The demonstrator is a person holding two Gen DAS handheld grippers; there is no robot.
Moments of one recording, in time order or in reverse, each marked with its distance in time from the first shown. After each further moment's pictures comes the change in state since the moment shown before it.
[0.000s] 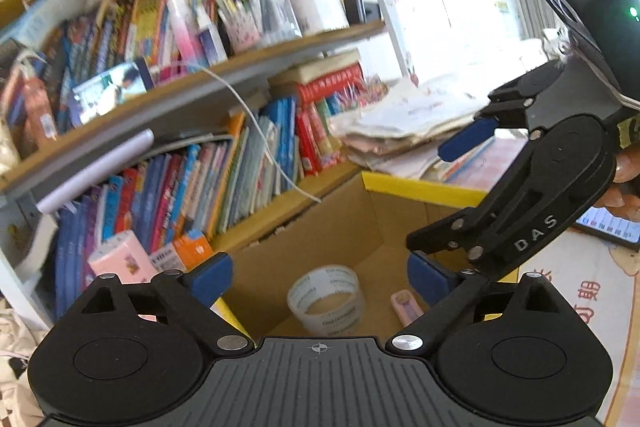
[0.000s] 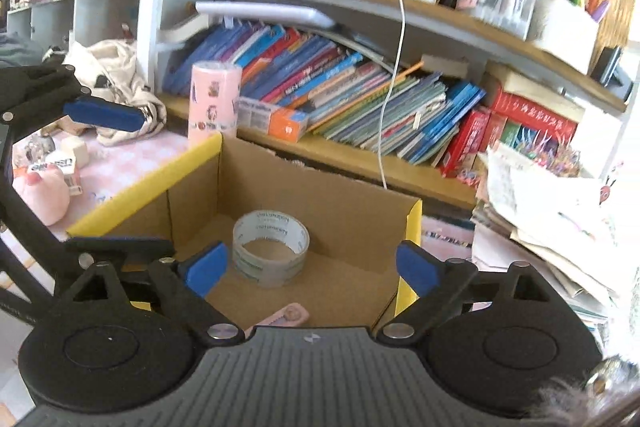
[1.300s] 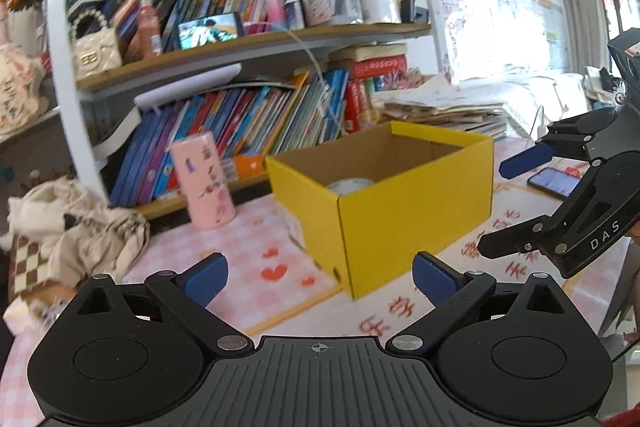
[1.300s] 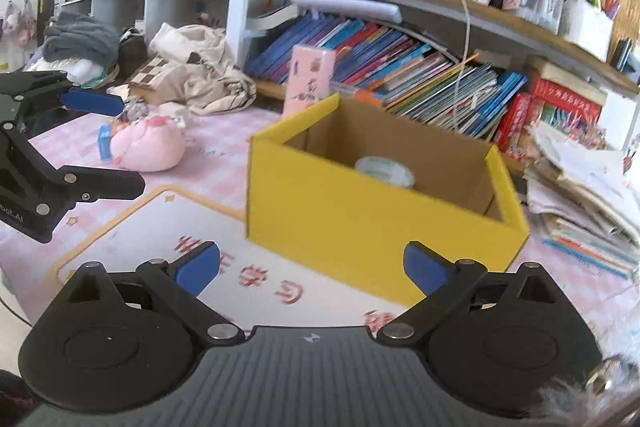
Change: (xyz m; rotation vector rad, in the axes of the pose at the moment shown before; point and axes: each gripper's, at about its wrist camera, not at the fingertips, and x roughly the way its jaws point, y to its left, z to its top) left arm -0.133 0.002 -0.102 -0.204 0.037 0.096; right arm -0.075 0.107 -0.076 -0.004 -0.007 0.111
